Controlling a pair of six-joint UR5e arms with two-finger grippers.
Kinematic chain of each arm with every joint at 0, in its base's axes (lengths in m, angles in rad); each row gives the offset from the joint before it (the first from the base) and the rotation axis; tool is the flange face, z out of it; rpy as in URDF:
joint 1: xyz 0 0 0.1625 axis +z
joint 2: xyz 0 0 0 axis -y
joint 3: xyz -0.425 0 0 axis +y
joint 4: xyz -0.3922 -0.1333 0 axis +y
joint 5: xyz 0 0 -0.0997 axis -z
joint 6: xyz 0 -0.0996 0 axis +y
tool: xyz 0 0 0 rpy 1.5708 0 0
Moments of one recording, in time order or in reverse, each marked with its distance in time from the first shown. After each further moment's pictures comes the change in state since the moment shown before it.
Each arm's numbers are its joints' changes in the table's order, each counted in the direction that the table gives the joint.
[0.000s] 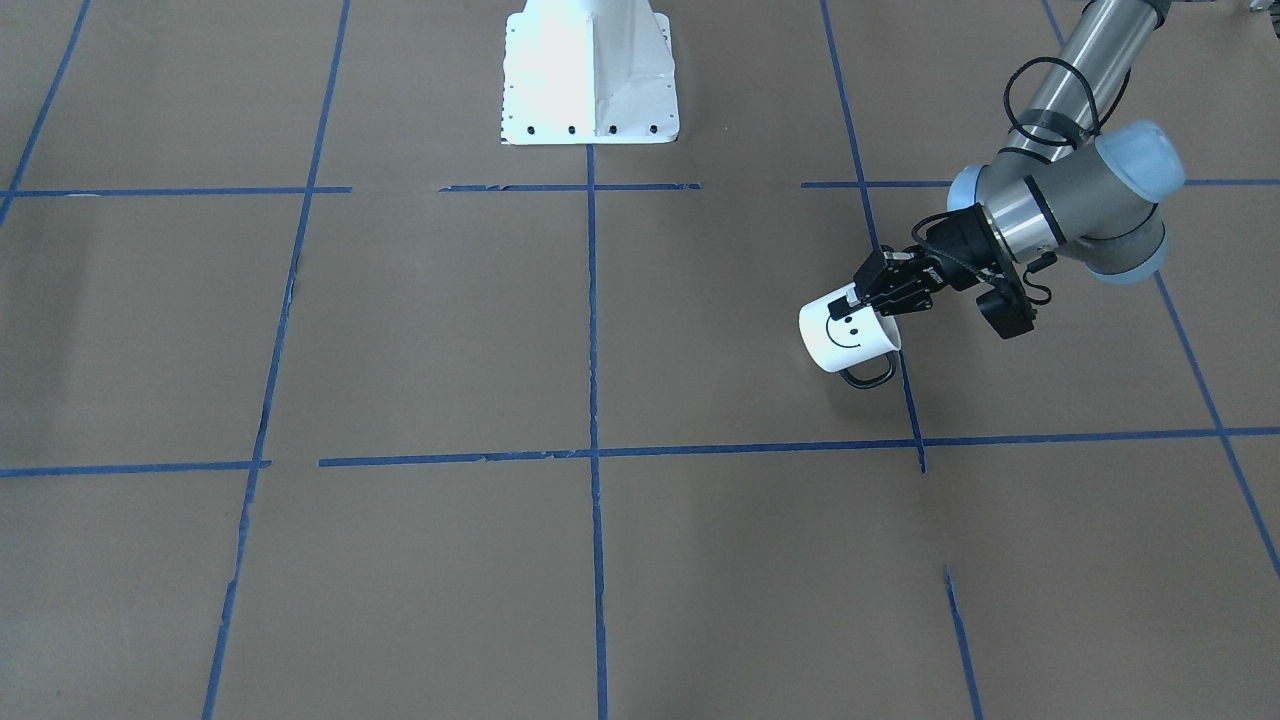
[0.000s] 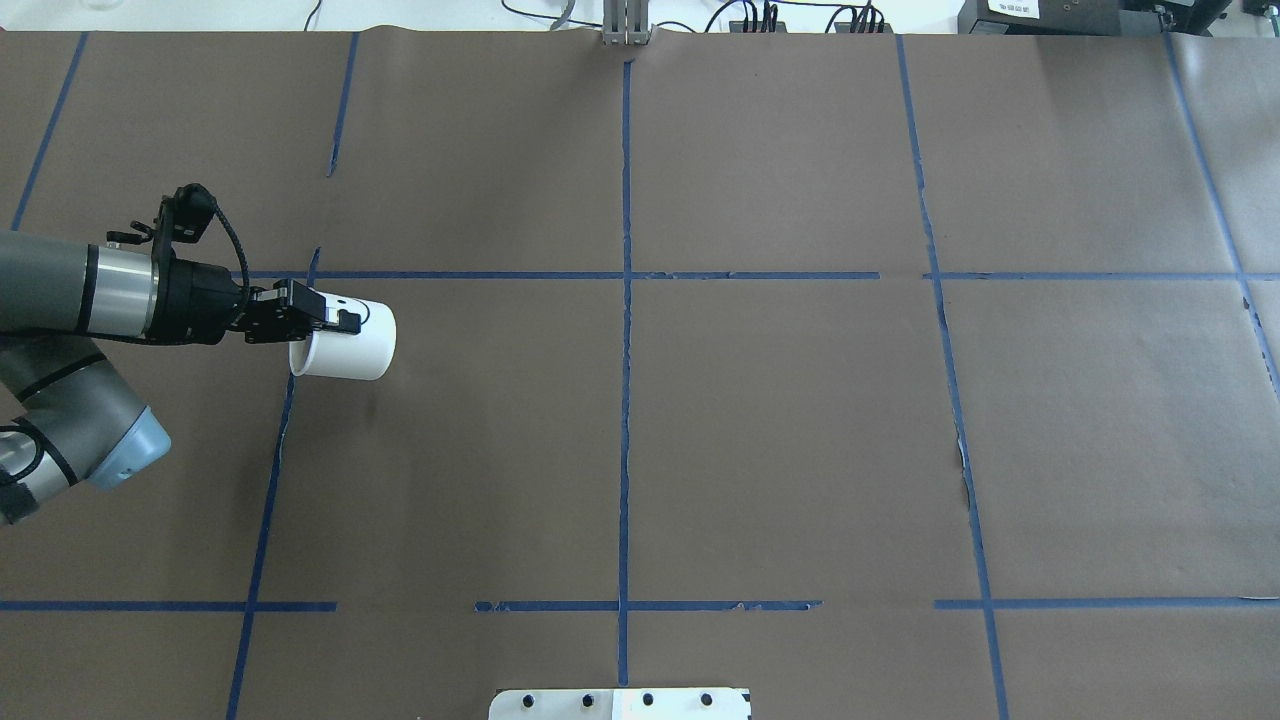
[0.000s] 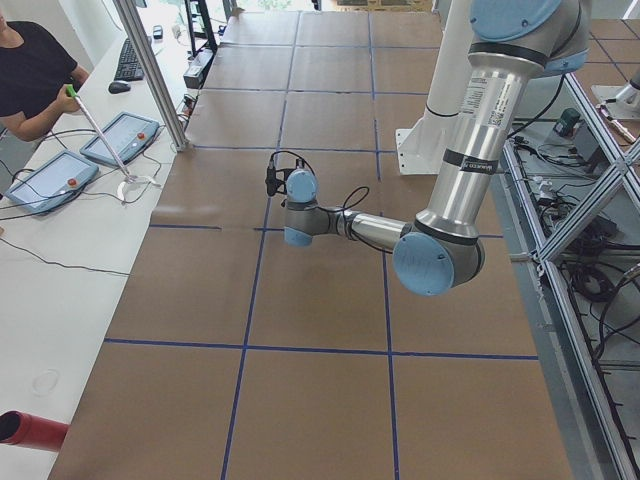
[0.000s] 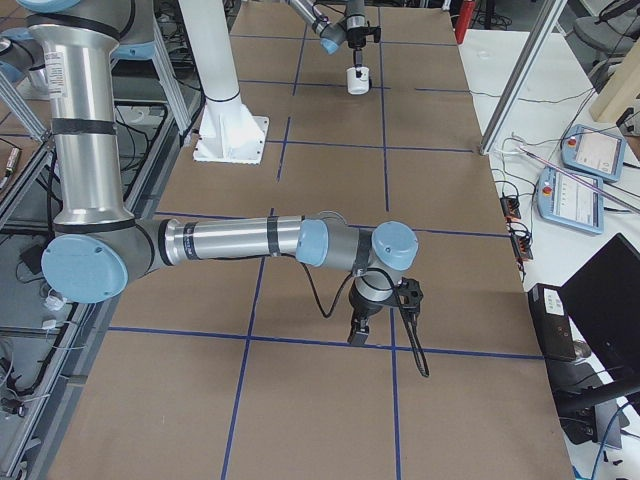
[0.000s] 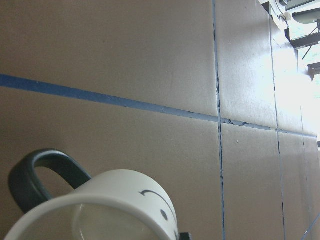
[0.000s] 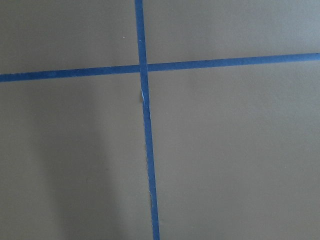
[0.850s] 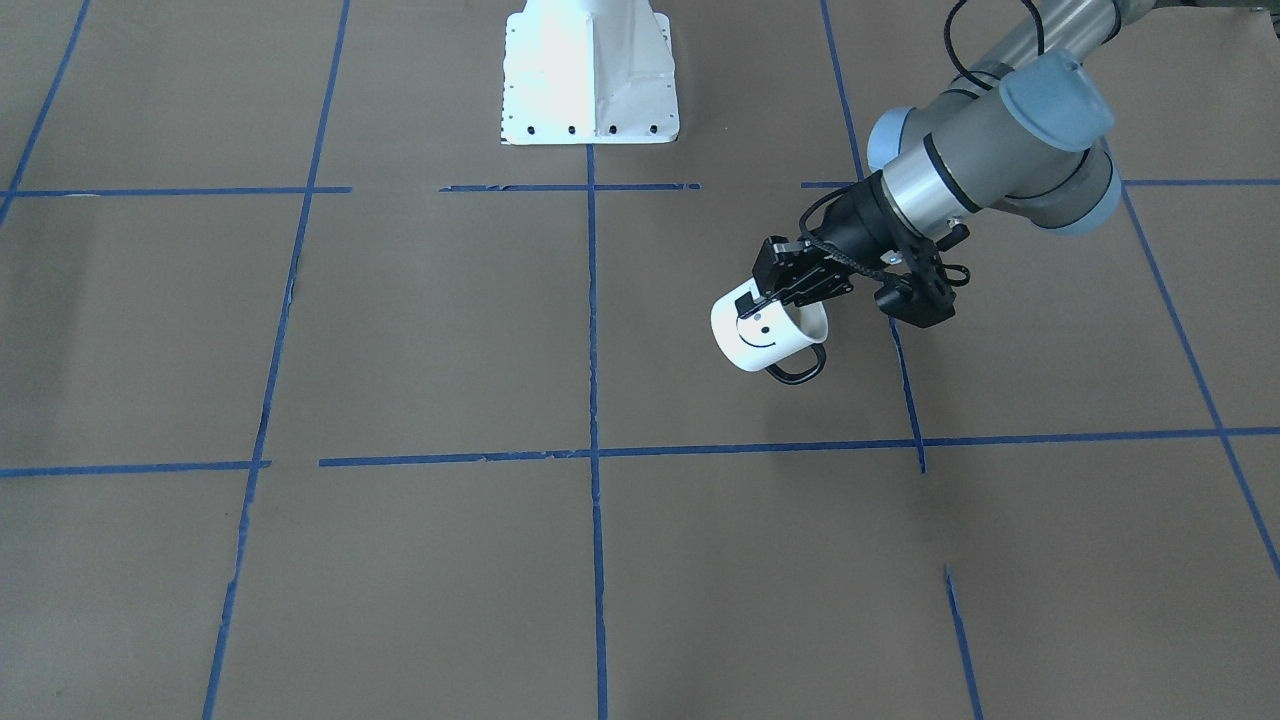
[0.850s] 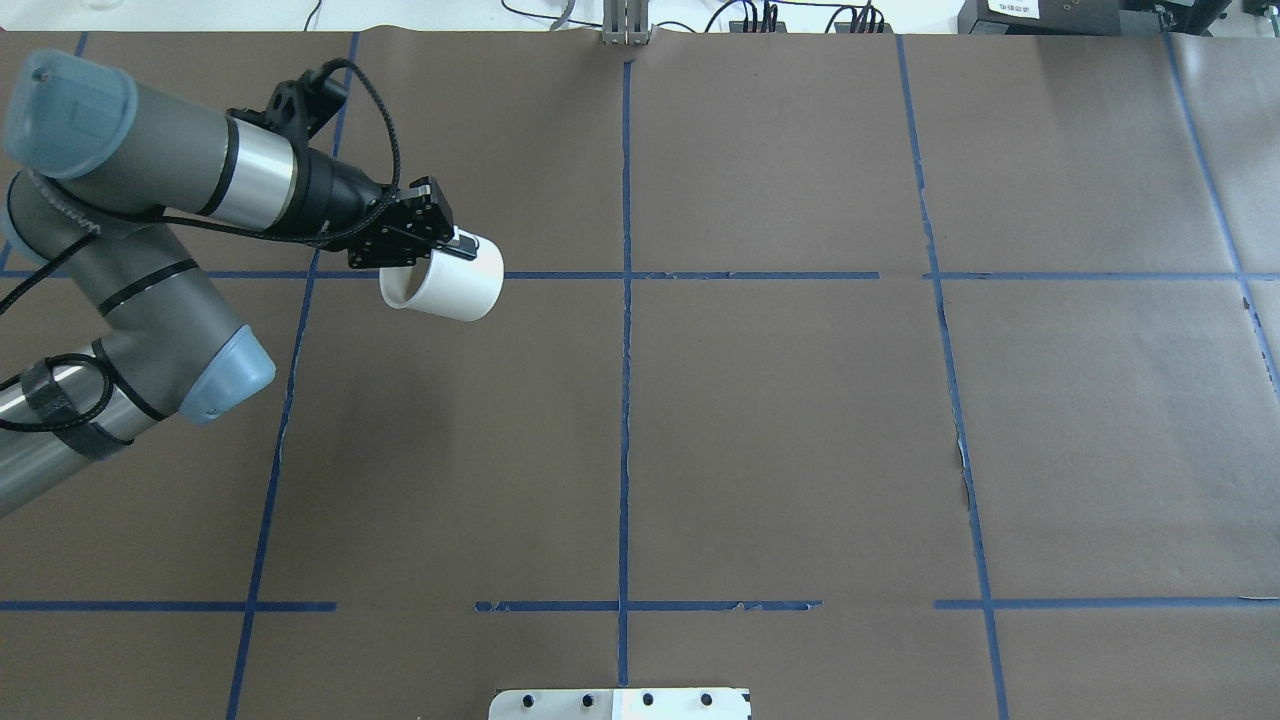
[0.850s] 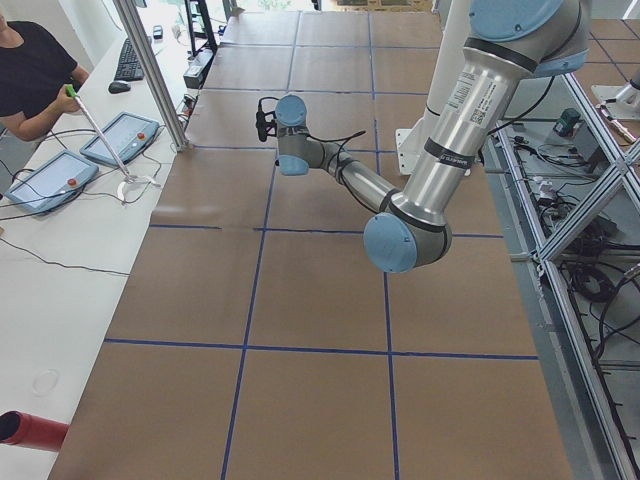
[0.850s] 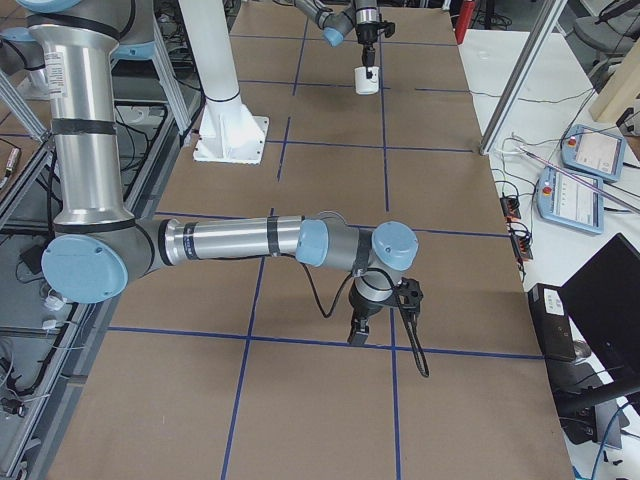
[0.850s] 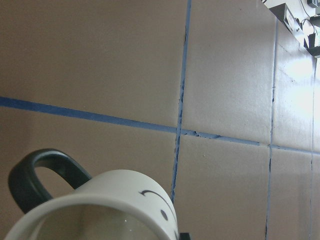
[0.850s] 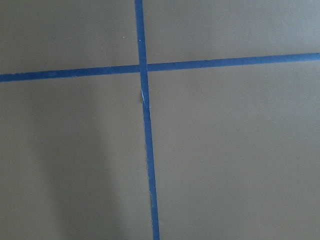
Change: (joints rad) left arm 0.006 -0.207 0.194 -0.598 0.029 -0.028; right arm 0.000 0.000 0.000 0.000 0.000 0.000
